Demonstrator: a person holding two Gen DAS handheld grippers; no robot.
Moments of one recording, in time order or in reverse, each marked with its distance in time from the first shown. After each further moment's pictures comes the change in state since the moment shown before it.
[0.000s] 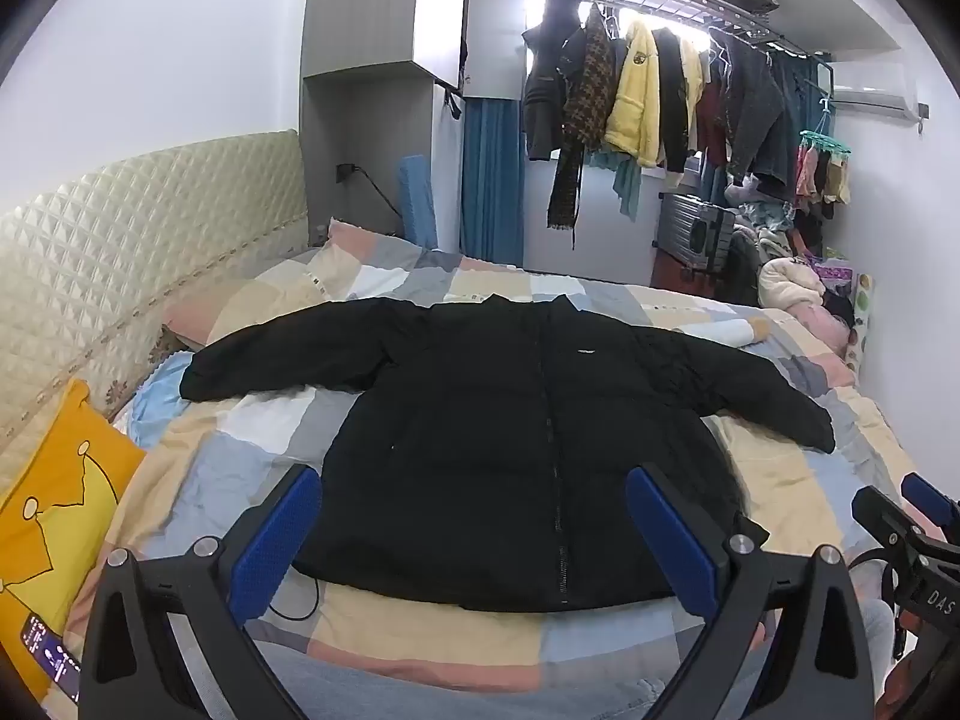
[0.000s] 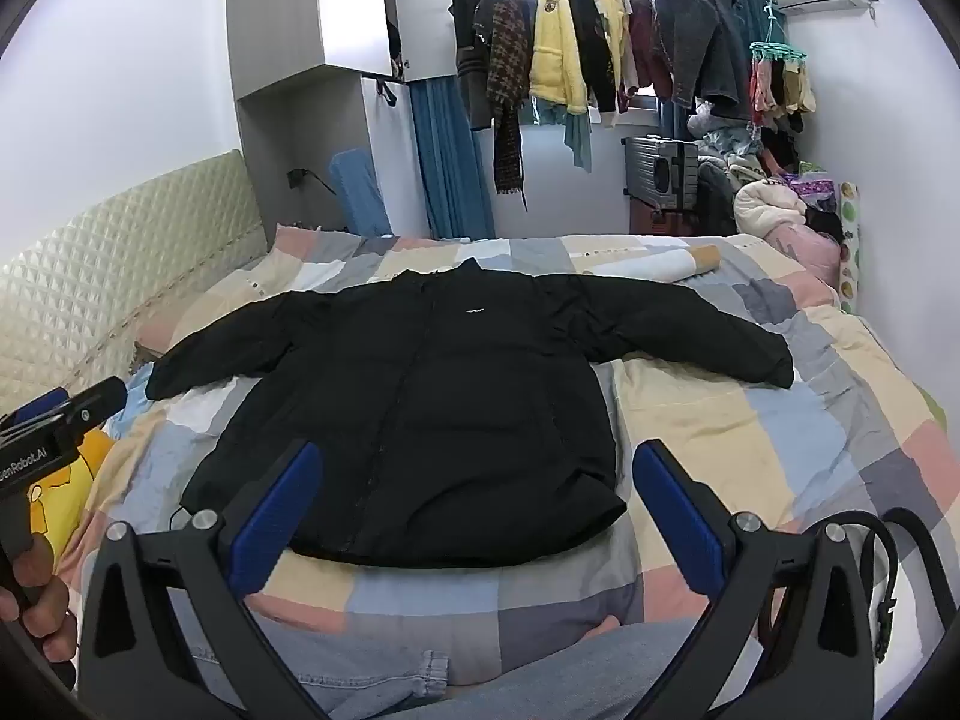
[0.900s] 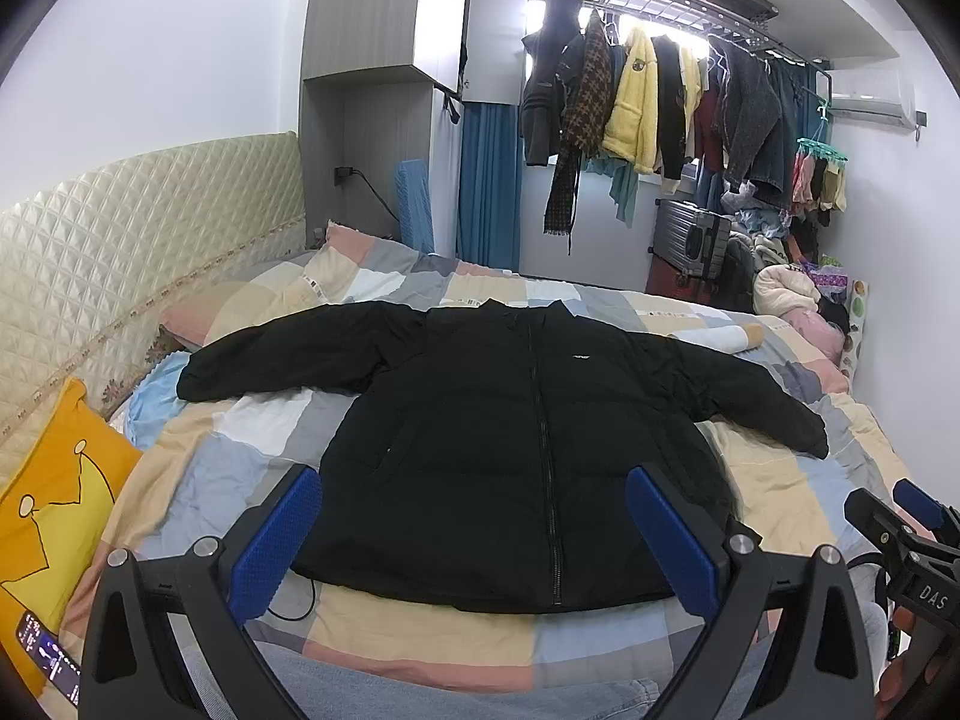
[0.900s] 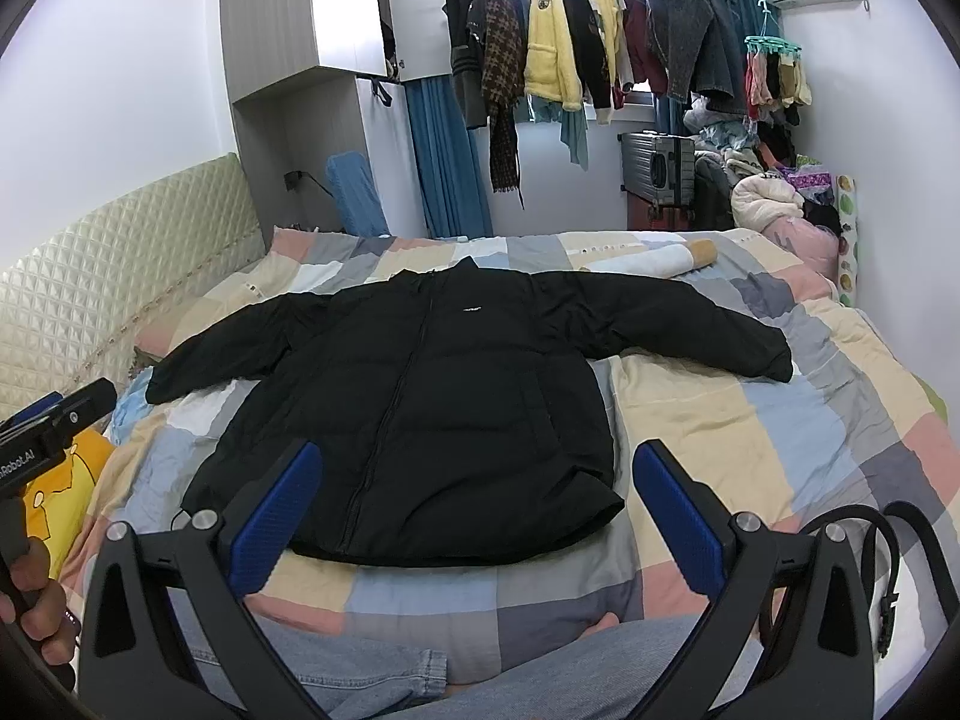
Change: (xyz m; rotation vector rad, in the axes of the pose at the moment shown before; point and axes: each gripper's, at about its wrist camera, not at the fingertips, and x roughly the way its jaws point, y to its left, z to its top) left arm -0.006 0.003 -0.002 -0.020 -0.017 -0.022; right arm -0.002 -0.006 0.001 0.021 0.012 -0.003
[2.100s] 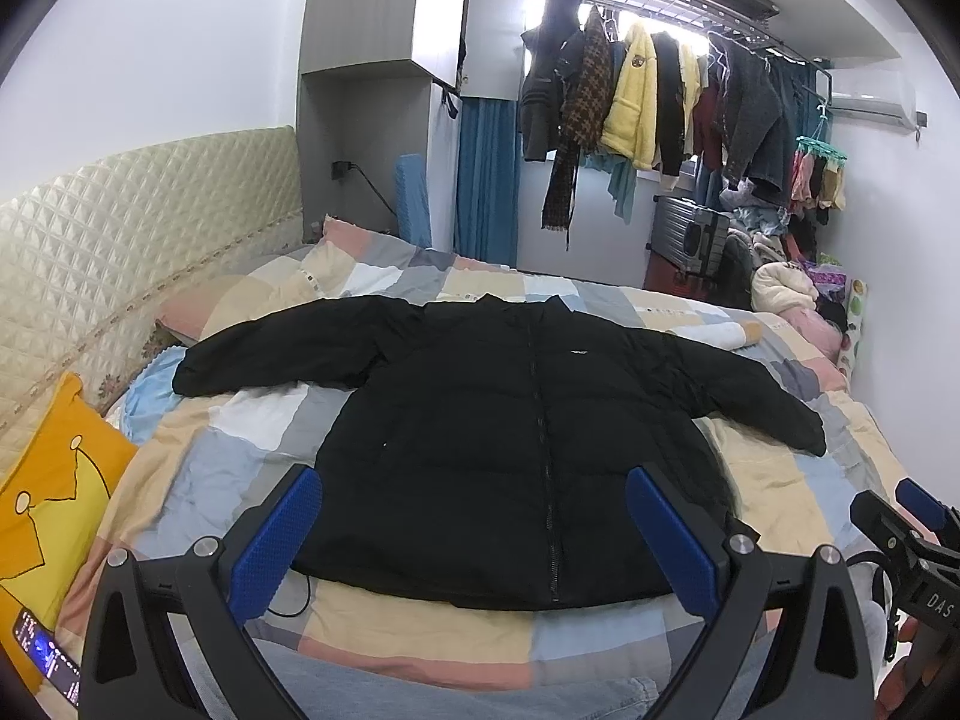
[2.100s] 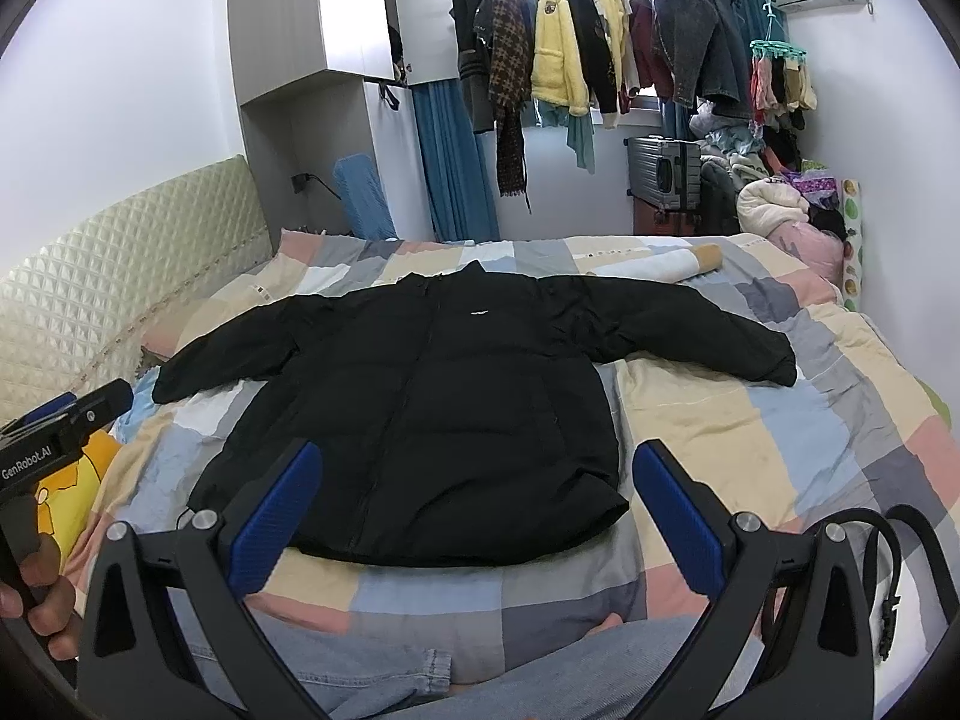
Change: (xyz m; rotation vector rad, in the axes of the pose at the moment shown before) left arm 0.002 -0.001 0.001 -0.003 0.013 -0.010; right arm -0.002 0.003 0.000 -0.015 -0.009 0.013
